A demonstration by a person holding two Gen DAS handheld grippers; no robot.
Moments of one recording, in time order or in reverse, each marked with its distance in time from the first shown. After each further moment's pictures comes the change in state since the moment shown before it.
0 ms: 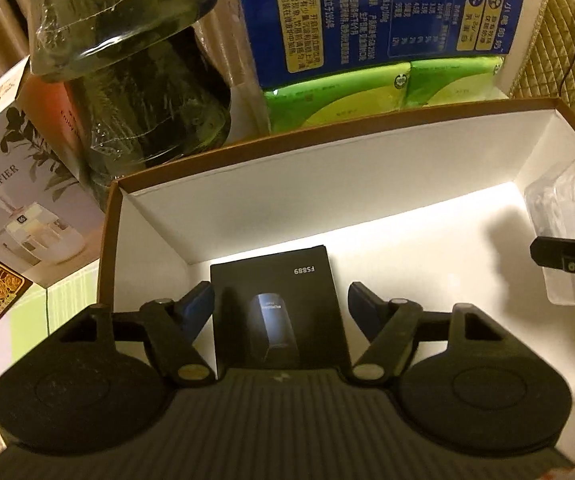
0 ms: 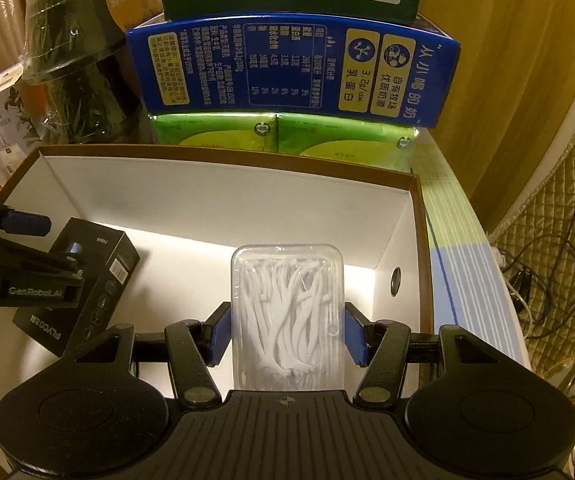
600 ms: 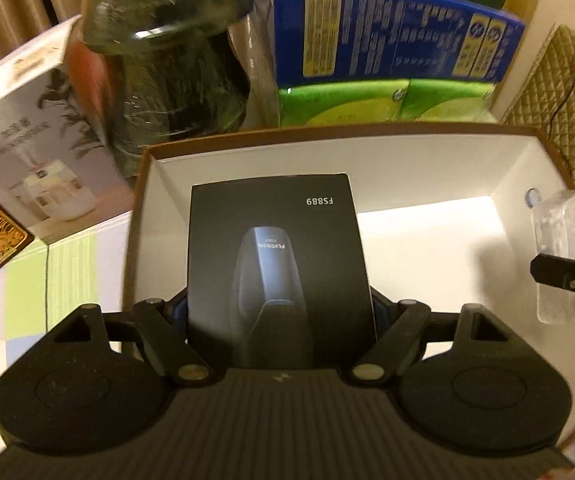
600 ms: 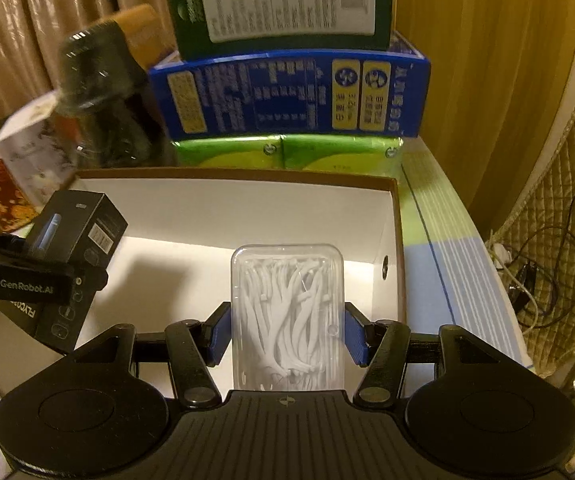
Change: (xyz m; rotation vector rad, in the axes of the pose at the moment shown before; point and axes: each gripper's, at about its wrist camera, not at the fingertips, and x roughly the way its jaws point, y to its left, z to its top) left arm -0.023 0.010 -0.010 -0.105 0.021 -0.052; right arm -0.036 -0.011 -0.011 0.063 -0.037 0.065
